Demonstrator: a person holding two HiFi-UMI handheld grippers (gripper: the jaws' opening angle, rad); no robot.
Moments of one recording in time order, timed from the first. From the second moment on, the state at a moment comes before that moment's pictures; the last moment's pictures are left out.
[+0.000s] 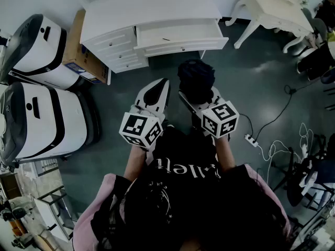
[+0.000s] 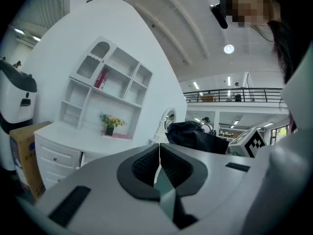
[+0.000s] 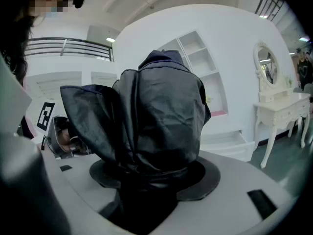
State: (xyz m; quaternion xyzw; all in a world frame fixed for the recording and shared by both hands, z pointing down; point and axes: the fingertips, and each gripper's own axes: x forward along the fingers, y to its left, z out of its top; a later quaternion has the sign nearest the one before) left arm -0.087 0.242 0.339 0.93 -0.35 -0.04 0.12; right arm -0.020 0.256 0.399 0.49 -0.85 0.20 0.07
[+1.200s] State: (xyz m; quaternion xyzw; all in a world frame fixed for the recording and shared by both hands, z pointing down) left arm -0.065 0.154 0.378 0.91 -0.36 -0.03 0.19; right arm 0.005 0.190 0.431 0.48 -0.83 0.24 0.10
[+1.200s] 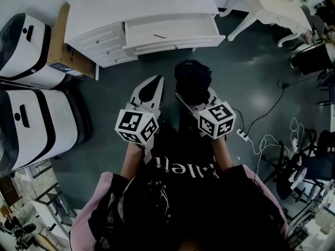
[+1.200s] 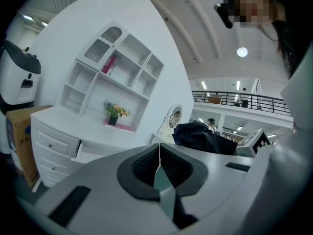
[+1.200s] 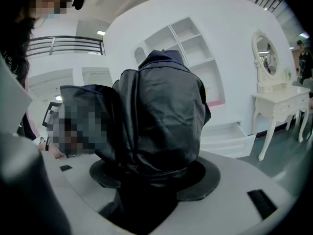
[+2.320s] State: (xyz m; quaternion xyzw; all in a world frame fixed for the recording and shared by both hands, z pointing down) left arm 0.066 -0.054 0.372 0.82 -0.54 -0.01 0.18; right arm 0.157 -0.062 0.456 0.32 -0.90 0.26 0.15
